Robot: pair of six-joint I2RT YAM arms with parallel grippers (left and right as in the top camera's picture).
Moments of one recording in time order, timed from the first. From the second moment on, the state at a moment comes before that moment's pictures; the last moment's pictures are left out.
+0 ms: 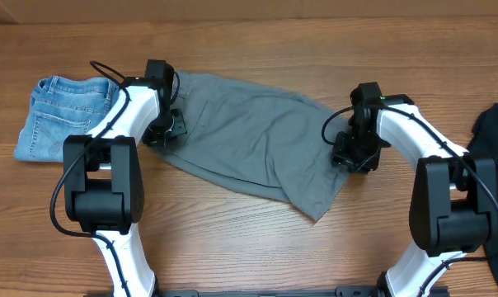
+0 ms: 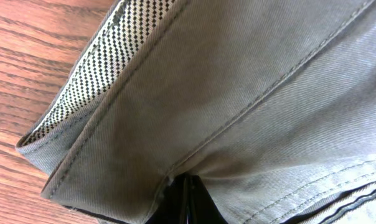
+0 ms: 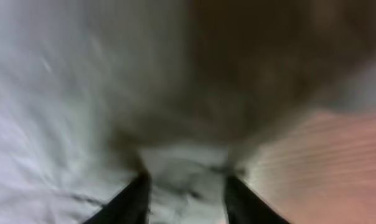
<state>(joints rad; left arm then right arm) -0.06 2.11 1.48 -0.91 -0.08 -0.36 0.10 1.91 1.23 -0.95 -0.17 0.40</state>
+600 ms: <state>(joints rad) -0.06 2.11 1.48 -0.94 -0.13 -0.36 -0.13 1.91 1.39 -0.99 -0.21 0.38</state>
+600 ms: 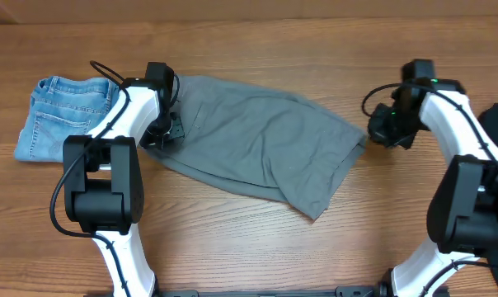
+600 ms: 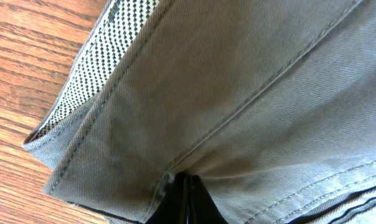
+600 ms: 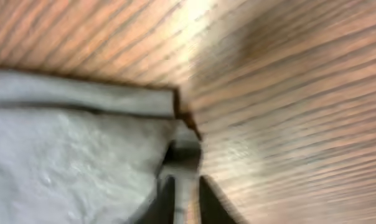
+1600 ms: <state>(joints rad) -0.06 2.11 1.48 -0.94 -0.13 -0.36 -0.08 1.89 1.13 -0.84 -0.43 0.35</state>
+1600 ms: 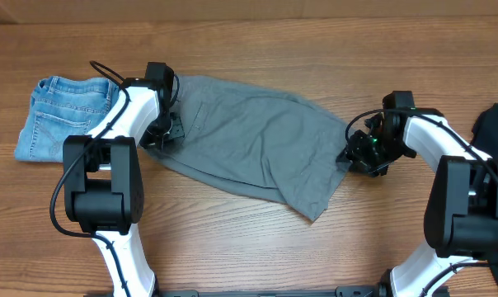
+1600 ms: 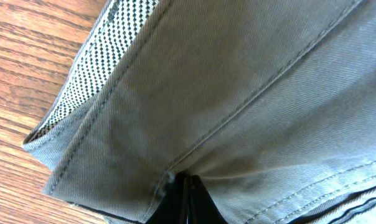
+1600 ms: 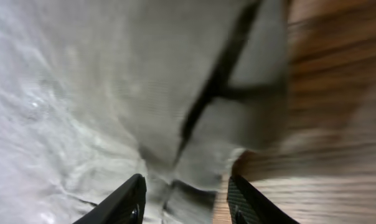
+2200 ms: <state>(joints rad) -0.06 2.11 1.48 -0.94 -0.13 -0.36 -0.09 1.89 1.16 -0.70 -0.43 0.36</state>
